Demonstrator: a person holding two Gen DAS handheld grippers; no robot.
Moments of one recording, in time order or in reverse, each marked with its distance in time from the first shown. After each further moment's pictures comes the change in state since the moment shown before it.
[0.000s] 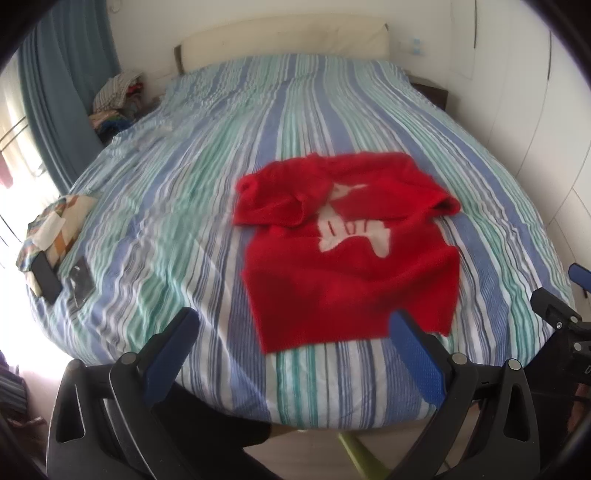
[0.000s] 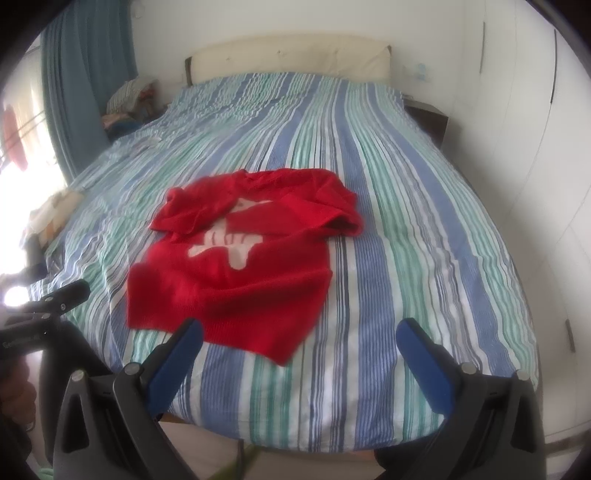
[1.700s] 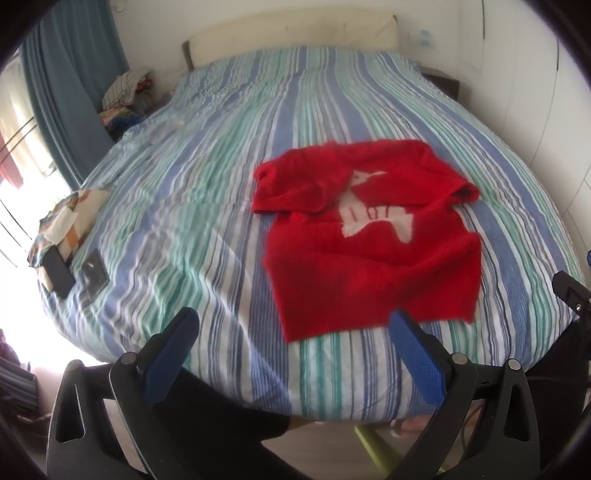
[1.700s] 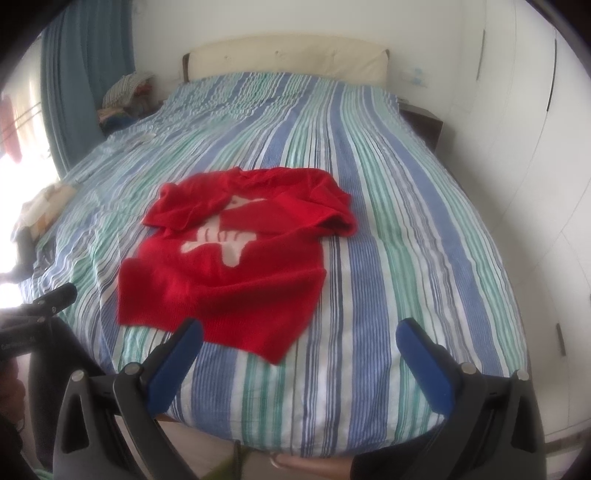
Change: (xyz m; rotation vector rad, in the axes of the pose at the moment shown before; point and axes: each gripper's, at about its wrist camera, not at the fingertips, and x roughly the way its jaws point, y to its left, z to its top) left arm 0.007 0.014 -0.012 0.001 0.028 0.054; right arm 0.004 0.006 -0.003 -0.022 0.001 -0.046
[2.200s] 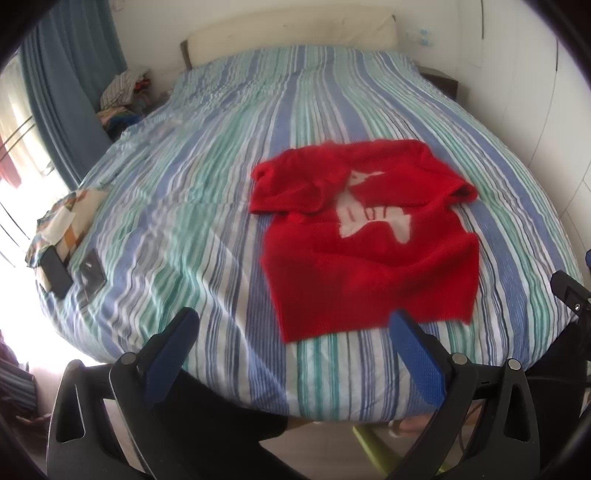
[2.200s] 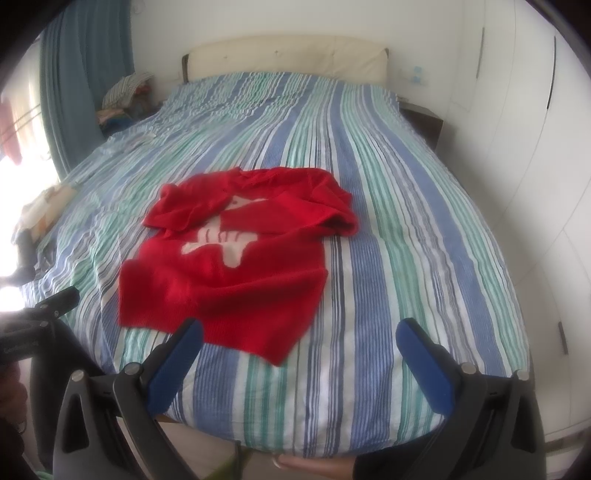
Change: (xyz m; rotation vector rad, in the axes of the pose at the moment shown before) left arm 0.002 -0.002 0.002 0.000 0.003 -0.011; right arm 0.001 0.000 0.001 0.003 -0.001 0.003
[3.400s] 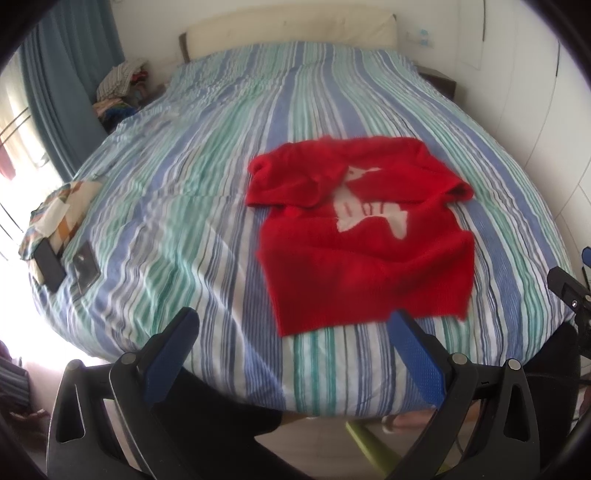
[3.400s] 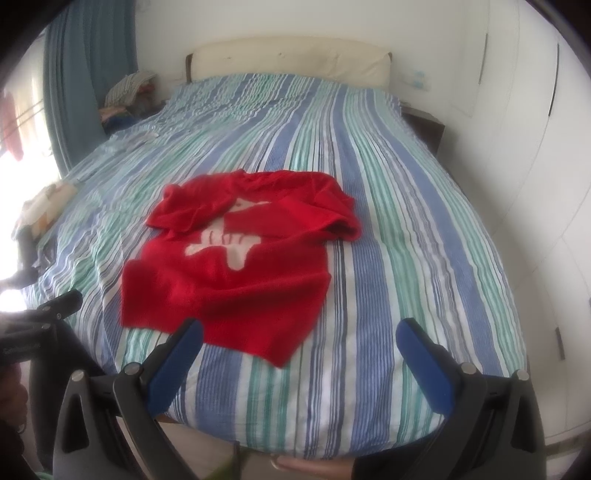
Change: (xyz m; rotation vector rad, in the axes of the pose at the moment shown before) left arm 0.003 0.006 -0.003 -0.015 0.021 -0.039; right arm -0.003 0.006 0.003 -0.013 -0.007 -0.004
